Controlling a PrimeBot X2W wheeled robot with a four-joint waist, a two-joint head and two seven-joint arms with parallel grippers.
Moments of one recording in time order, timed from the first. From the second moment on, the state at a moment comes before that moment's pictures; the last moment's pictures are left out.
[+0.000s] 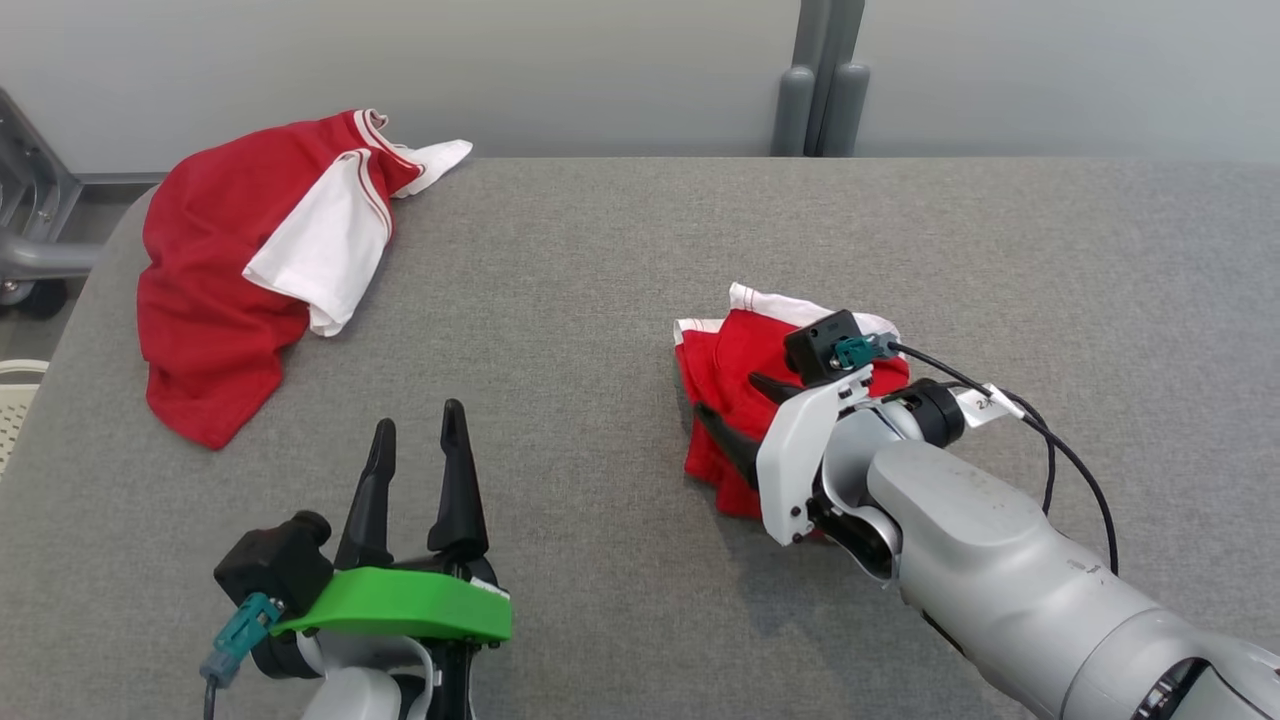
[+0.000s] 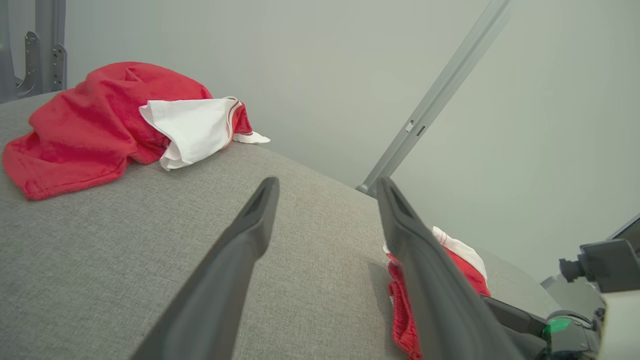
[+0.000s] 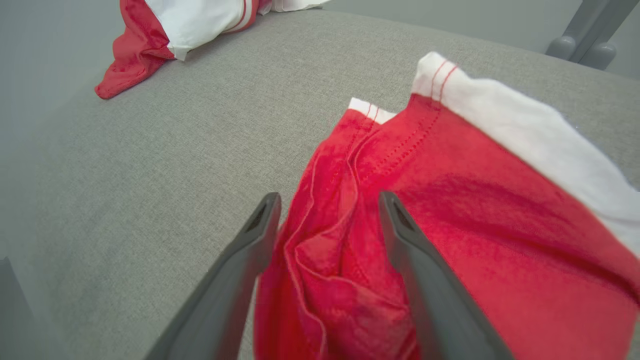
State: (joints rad) left arm -0.10 0.08 -0.33 0.09 -0.68 0.13 -0.26; right arm -0.82 -0.10 0.99 0.96 0.85 0.13 -0.03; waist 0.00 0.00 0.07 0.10
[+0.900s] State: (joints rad) left arm -0.07 0.07 -0.39 0.09 -0.67 0.14 -0.25; right arm -0.67 -0.26 0.62 0.79 0.81 0.13 -0.20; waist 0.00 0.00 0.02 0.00
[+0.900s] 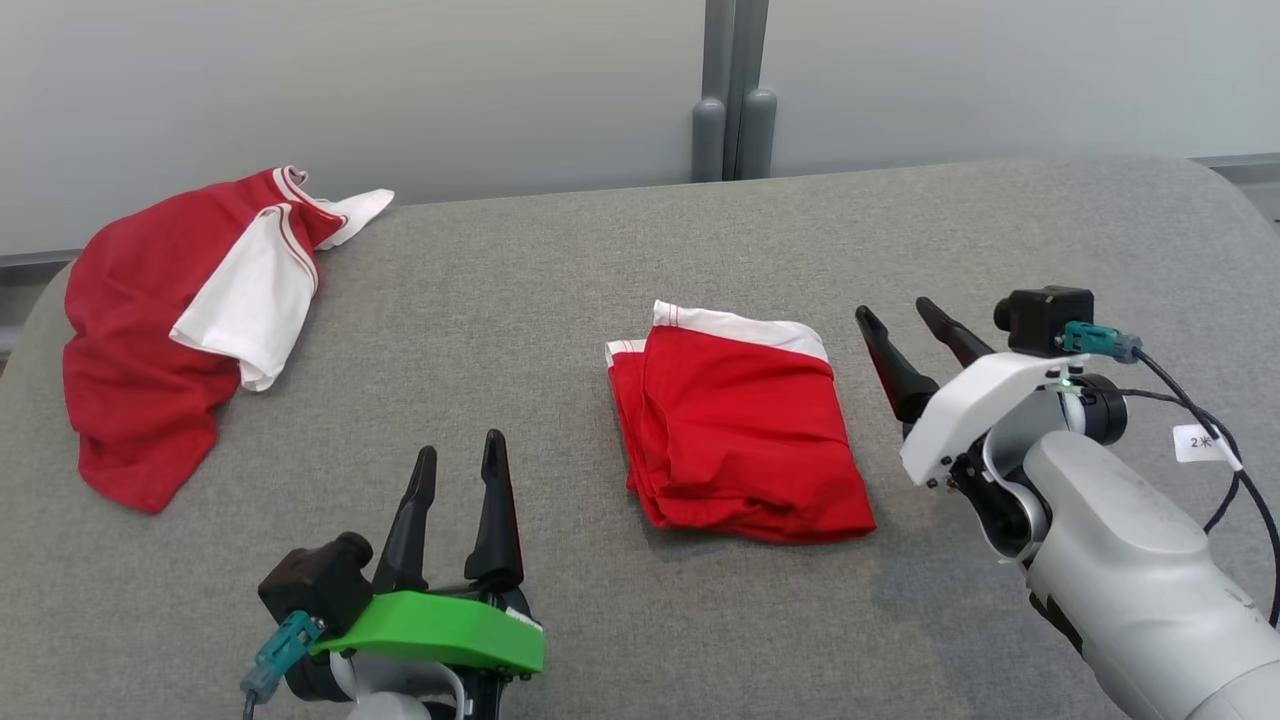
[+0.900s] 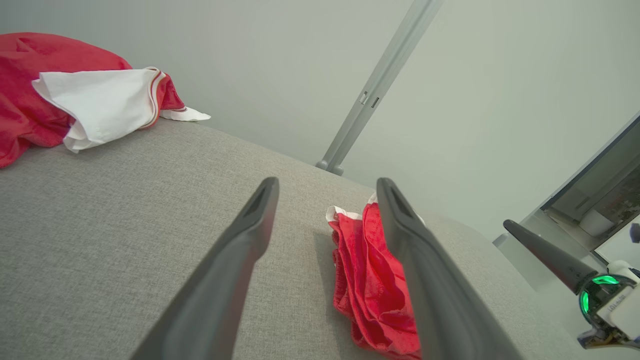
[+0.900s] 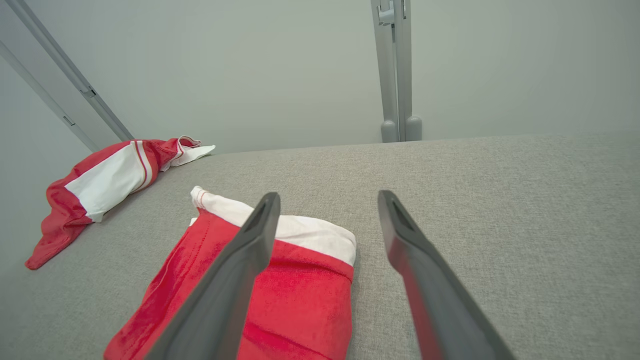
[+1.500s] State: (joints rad) left arm -0.05 0.08 -0.40 0.07 -0.67 0.15 -0.24; right arm -0.51 -0.24 0.39 0.68 0.66 0.13 -0.09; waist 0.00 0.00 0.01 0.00
